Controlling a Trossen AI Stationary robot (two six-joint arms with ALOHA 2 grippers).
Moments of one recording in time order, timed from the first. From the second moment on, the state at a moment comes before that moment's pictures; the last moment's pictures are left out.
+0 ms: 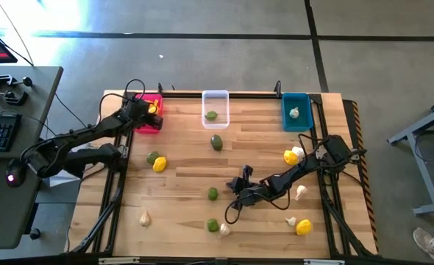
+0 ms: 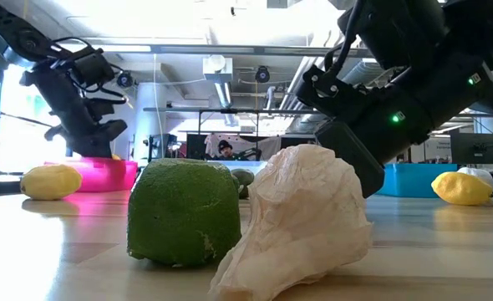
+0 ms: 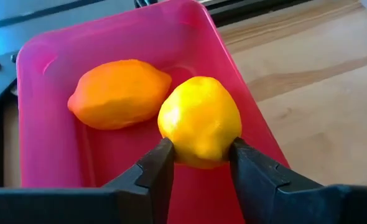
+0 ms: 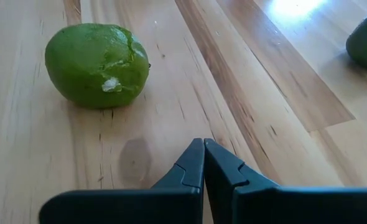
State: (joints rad) left arm 0.88 0.97 0.35 -0.21 -0.27 -0.22; right arm 0.41 1.97 0.84 0.37 0.59 0.39
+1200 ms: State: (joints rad) left arm 0.51 0.40 0.05 0.21 -0.10 -0.12; right arm 0.45 1.60 0.84 0.12 0.82 0.34
